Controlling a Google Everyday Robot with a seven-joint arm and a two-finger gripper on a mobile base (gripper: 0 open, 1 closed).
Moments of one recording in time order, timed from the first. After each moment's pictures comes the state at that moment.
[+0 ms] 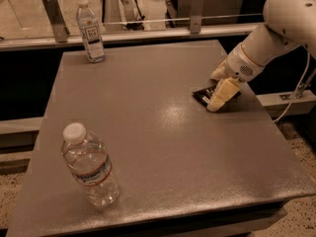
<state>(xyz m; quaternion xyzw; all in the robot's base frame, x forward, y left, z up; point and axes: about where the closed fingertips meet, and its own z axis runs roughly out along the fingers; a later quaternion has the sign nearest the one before) 0.609 -0.188 0.822 -0.58 0.78 0.13 0.21</state>
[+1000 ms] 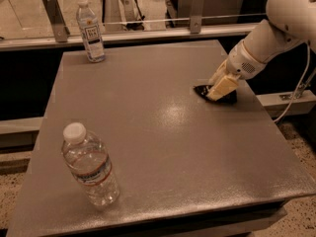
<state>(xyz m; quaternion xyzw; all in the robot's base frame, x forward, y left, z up) 0.610 -0.189 0.830 -0.58 0.78 0.13 0.21</state>
